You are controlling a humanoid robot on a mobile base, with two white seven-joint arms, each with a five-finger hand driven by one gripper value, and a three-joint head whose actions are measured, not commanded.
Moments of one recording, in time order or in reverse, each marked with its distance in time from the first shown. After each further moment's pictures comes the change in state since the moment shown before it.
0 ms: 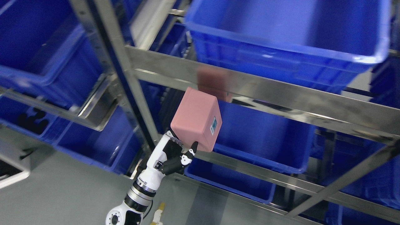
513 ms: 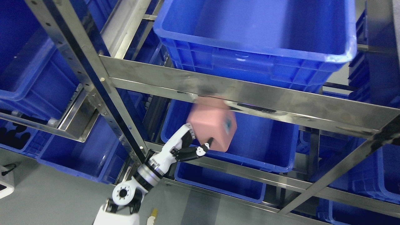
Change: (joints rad) left arm -0.219 0.000 -0.012 0.134 -0.285 0.145 -0.095; right arm 0.000 0.000 0.000 0.000 0.000 0.000 0.000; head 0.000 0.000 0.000
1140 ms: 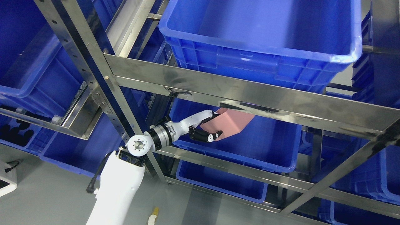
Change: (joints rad) left arm -0.347 0.000 -0.110 0.308 -0.398 0.002 -0.108; right arm 0.000 0.000 0.000 0.000 0.000 0.000 0.000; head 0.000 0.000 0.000
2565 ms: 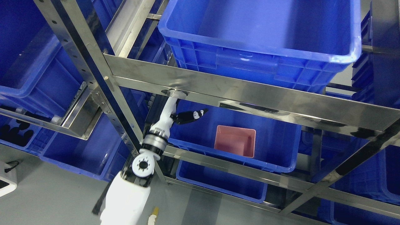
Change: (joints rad) left arm 0.238 0.000 -0.004 -0.189 0.258 0.015 0.761; right arm 0.000 0.000 0.000 0.000 0.000 0.000 0.000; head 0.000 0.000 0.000
